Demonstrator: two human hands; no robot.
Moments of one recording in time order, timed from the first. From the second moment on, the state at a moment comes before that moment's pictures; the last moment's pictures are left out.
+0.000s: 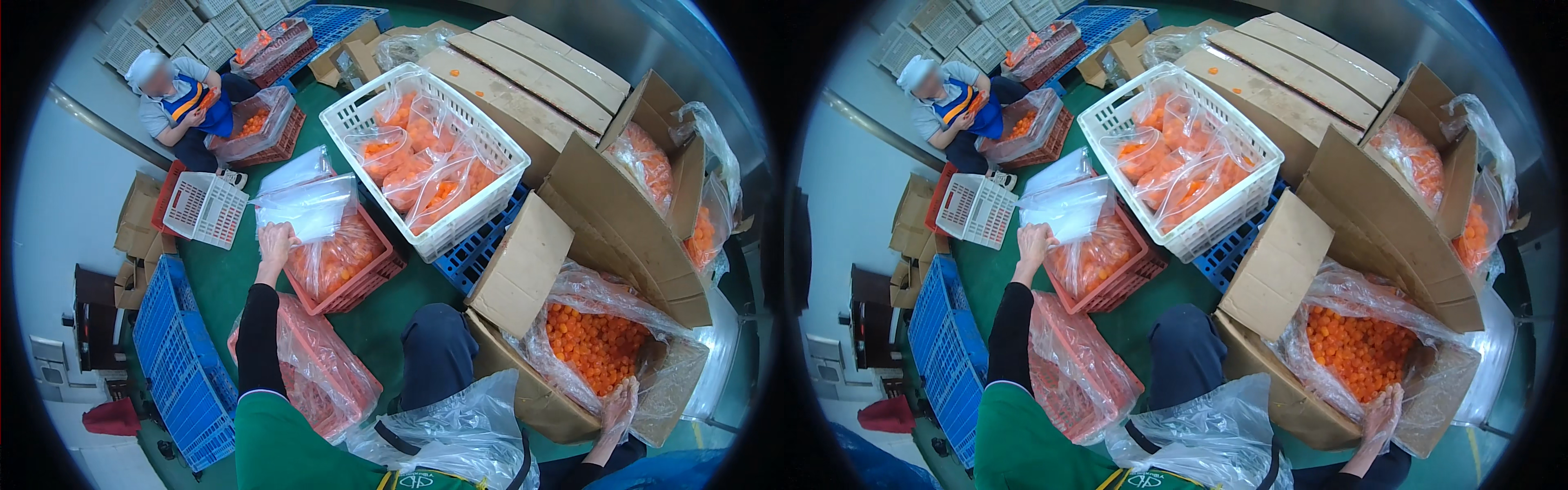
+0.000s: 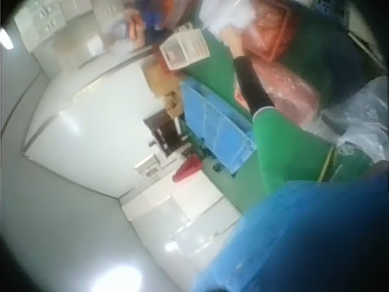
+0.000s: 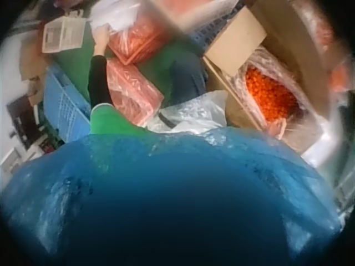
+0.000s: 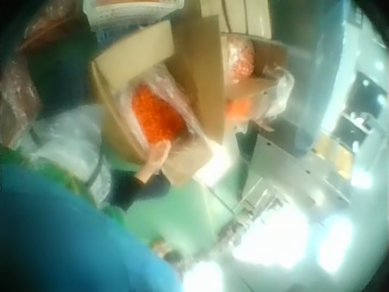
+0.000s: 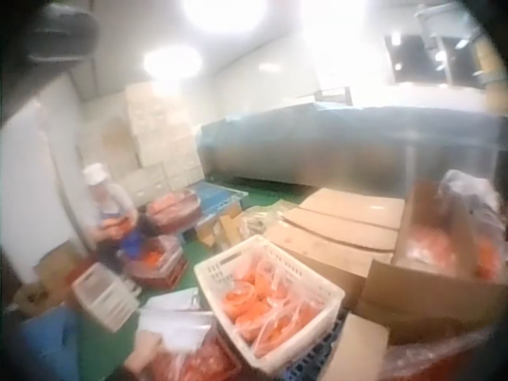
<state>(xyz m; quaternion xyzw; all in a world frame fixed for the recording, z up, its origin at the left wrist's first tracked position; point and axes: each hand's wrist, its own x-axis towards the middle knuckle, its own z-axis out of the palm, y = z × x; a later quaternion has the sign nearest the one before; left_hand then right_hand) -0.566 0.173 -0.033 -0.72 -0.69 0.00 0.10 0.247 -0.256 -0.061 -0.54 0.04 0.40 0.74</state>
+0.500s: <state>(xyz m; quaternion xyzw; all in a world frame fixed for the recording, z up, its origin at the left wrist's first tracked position) -0.583 0.164 0.027 -0.72 -0.66 -0.21 0.04 0.243 -0.252 -0.059 -0.49 0.04 0.41 0.77</state>
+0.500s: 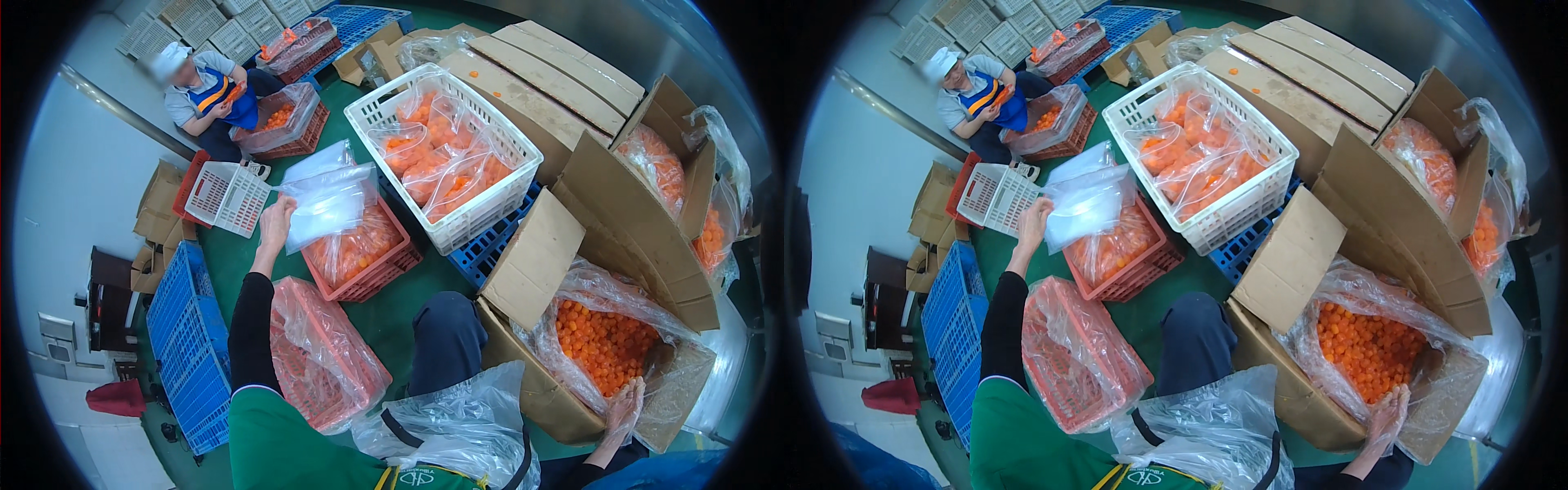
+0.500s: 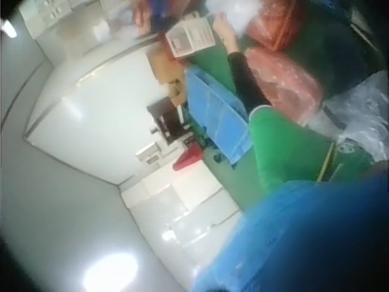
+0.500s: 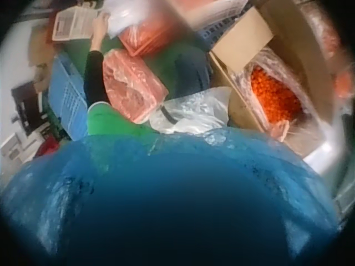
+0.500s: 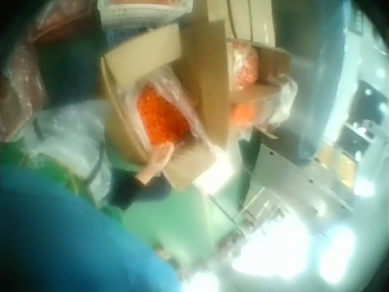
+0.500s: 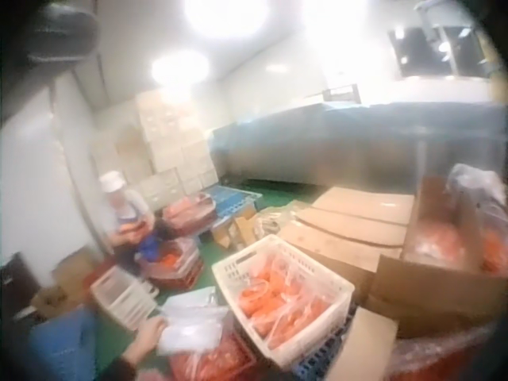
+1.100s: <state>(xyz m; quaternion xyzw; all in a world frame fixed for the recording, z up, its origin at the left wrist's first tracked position) -0.562 0.234 0.149 -0.68 -0.62 -0.33 0.23 0.239 -0.248 -0.059 -0.52 0.05 0.40 0.76</state>
